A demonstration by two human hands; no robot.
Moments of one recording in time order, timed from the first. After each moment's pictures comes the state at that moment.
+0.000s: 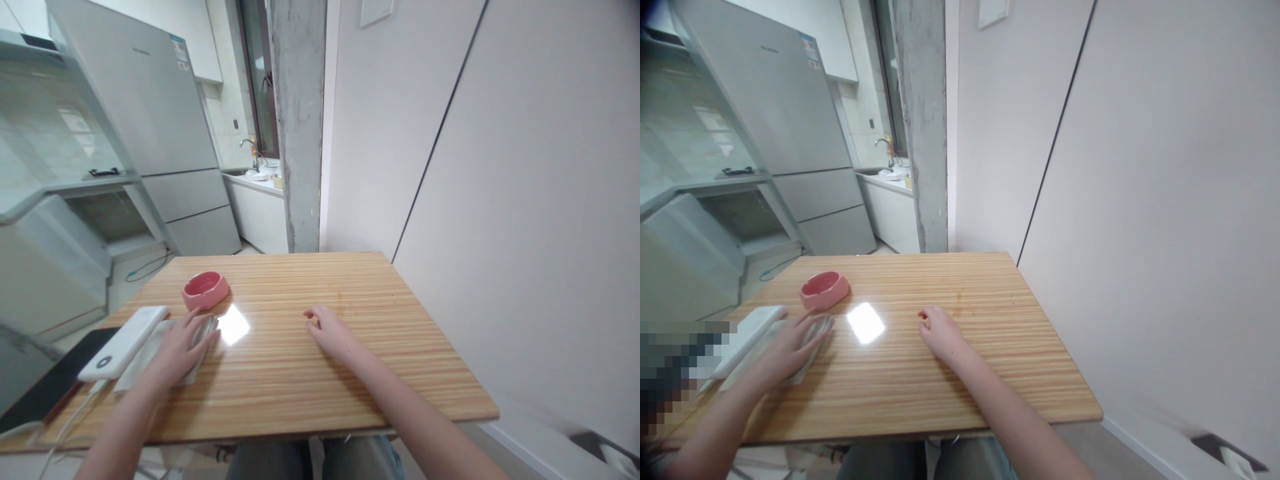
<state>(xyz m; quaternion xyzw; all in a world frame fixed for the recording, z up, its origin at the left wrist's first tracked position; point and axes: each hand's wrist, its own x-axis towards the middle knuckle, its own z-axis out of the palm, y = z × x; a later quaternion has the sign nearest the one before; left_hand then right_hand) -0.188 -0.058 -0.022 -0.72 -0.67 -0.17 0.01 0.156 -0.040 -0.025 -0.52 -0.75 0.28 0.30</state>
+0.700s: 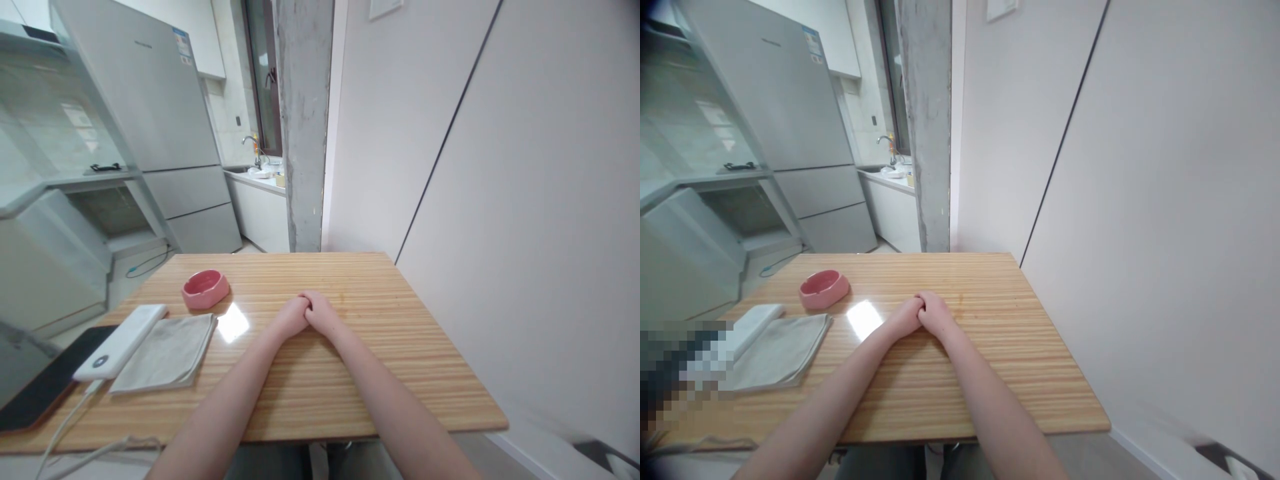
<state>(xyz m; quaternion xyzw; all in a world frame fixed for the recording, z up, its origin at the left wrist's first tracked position) 0.020 0.021 -0.042 -0.83 -0.49 -0.18 -0.19 0.137 0.019 -0.051 -0.47 -0.76 0.25 0.37</state>
